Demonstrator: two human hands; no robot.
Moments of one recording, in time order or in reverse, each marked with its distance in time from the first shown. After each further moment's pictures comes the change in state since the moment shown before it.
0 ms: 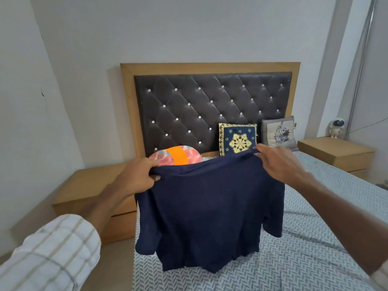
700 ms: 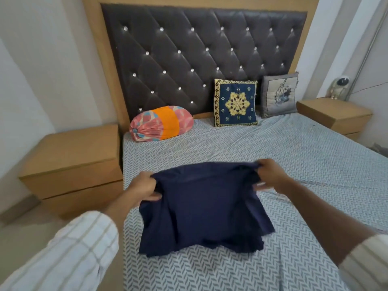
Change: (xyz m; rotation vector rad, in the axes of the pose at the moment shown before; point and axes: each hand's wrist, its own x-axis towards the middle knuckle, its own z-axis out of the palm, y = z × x) left_hand 0.060 -0.071 0.189 -0.832 -0.323 -0.681; right_hand -0.022 0.014 0.167 0.725 -0.472 0.857
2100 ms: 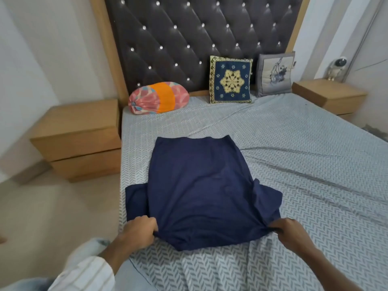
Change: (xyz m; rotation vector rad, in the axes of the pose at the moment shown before) left_hand -0.163 -0.197 0.093 1.251 -0.252 0.232; right_hand -0.153 0.320 -0.017 -0.806 -0.014 -0.312
